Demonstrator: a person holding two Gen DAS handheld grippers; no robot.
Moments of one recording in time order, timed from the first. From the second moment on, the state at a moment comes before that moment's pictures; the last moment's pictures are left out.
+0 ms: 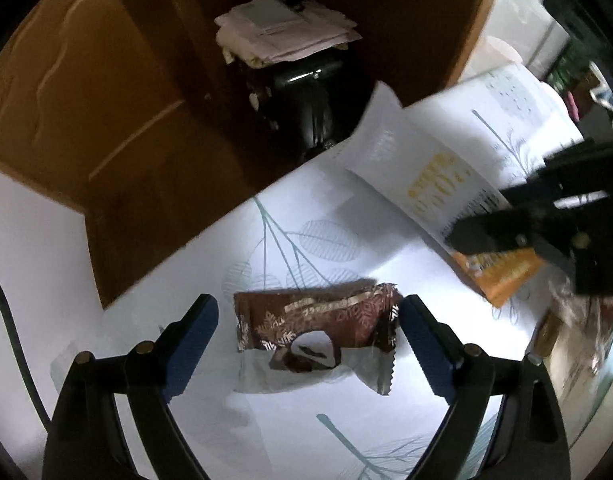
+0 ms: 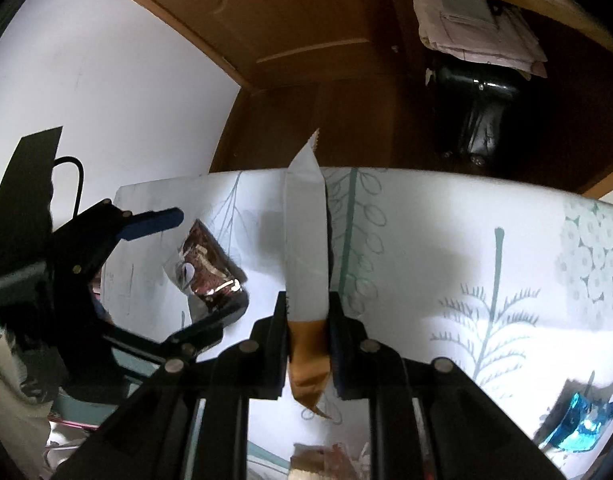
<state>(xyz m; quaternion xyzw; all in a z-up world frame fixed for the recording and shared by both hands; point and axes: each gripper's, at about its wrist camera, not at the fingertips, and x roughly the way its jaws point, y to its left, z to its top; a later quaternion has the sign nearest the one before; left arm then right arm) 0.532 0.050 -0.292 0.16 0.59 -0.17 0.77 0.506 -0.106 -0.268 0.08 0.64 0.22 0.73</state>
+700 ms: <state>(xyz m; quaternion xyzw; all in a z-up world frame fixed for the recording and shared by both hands) 0.417 0.077 -0.183 0.05 0.55 -0.10 0.83 0.444 -0.122 -0.210 0.13 0.60 0.26 0.74</state>
